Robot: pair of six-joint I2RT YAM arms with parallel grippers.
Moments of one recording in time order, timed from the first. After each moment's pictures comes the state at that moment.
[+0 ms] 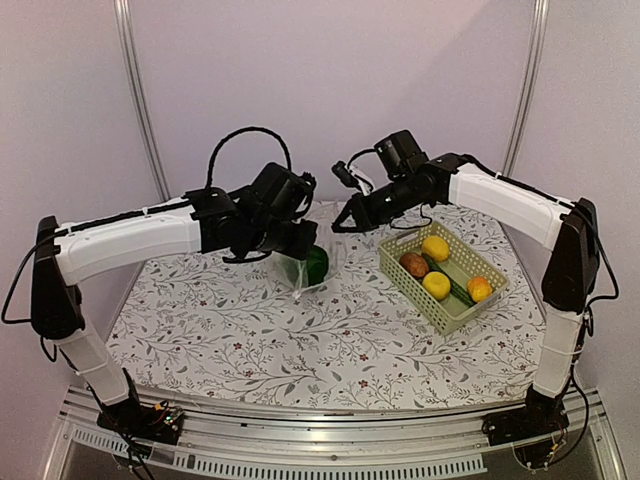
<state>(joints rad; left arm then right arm) -0.95 1.68 1.49 -0.55 -0.43 -0.34 0.68 1.94 1.83 -0.67 -0.53 0.15</state>
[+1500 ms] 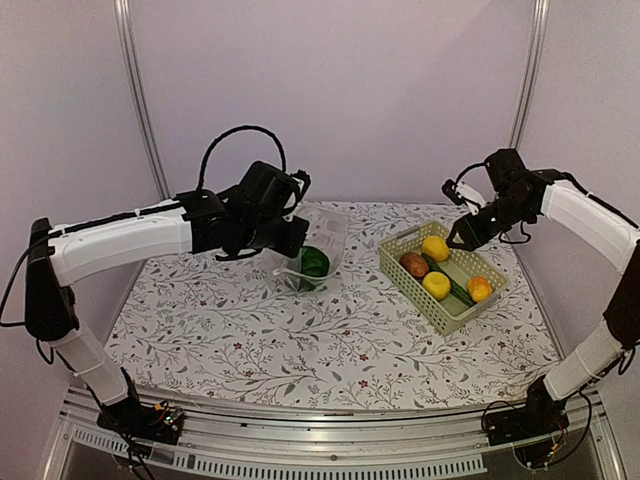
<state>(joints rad) -0.91 1.64 1.43 -0.49 -0.41 -0.23 0.27 1.49 1.38 -0.85 -0.30 -0.30</state>
